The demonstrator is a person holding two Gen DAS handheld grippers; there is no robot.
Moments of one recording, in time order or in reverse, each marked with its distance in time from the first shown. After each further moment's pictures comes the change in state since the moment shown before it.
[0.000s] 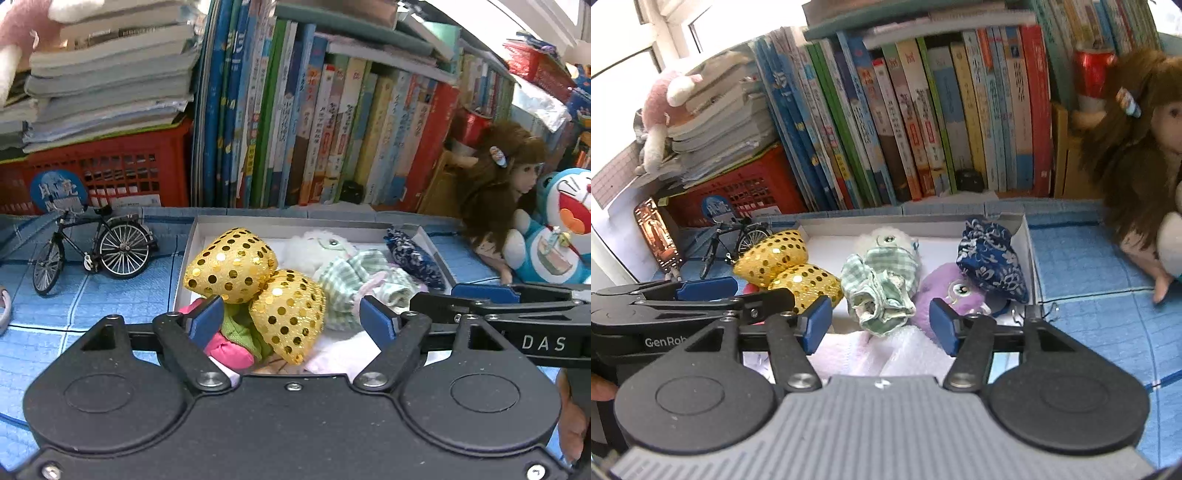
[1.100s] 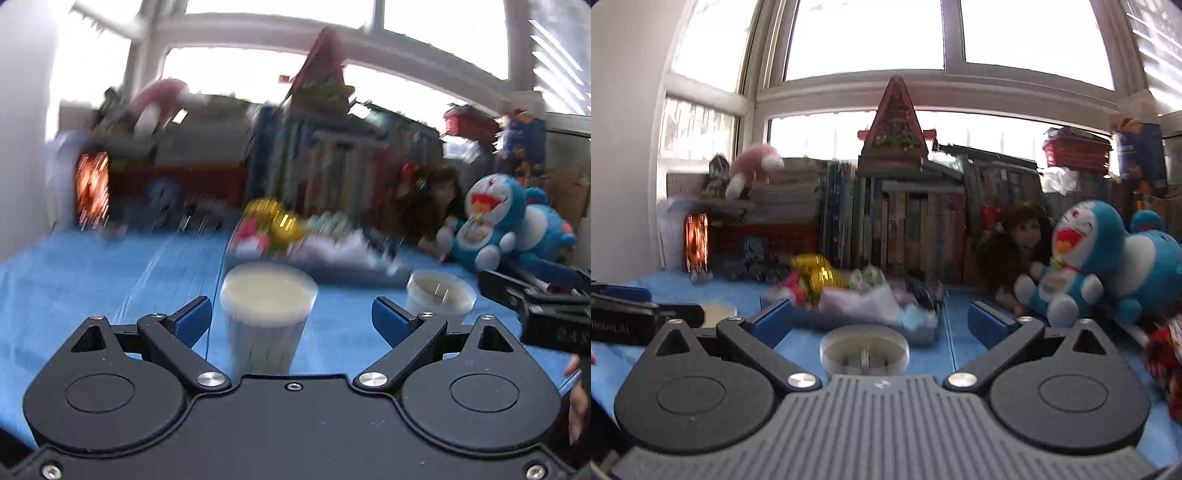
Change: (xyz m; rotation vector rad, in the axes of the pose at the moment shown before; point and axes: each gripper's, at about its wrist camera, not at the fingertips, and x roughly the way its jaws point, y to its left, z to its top) left arm -0.244 -0.040 -0.278 -0.053 -0.378 0.084; right arm -0.215 0.057 -0.252 -0.250 -0.541 -0.218
